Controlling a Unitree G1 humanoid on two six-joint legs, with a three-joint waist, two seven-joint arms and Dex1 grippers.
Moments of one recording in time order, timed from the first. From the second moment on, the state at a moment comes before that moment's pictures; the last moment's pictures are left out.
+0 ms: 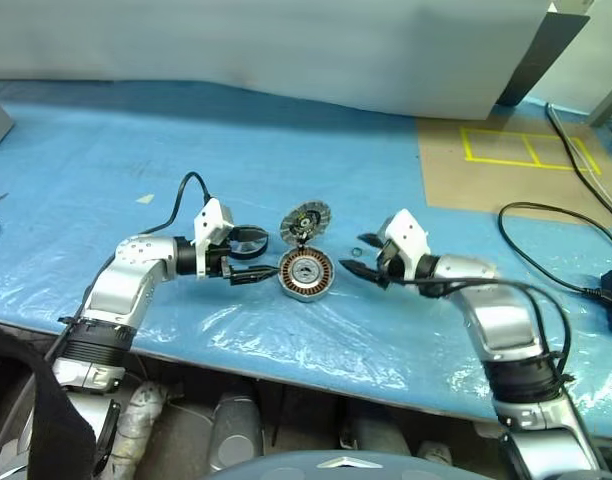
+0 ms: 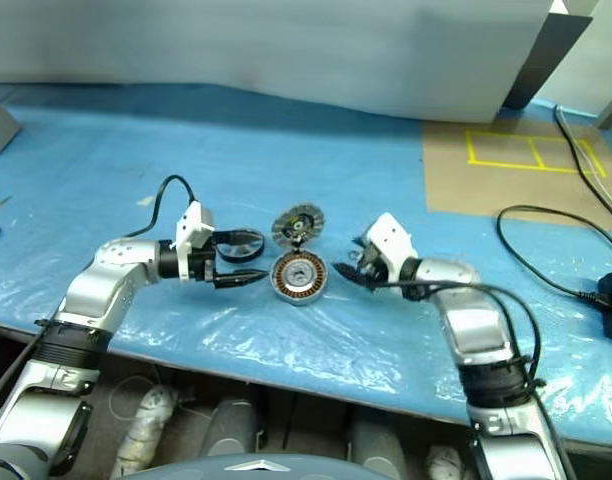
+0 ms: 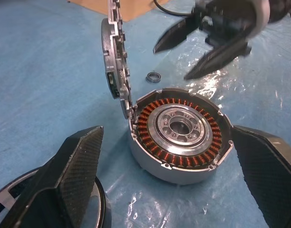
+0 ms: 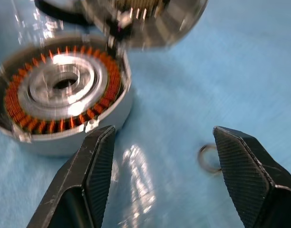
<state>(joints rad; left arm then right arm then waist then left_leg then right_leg) -0.47 0.55 -0.09 0.13 -0.37 0.34 -1.19 -0.24 -0.39 0.11 -0.14 0.02 0.53 0.78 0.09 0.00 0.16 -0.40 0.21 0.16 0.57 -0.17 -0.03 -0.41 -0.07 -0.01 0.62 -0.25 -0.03</state>
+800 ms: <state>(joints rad) -0.49 0.55 -0.09 0.15 -0.36 0.33 -1.21 -0.28 -0.38 0.02 -0.01 0.14 0.52 0.60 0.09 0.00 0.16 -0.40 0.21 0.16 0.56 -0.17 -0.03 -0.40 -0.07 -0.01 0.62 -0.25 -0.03</state>
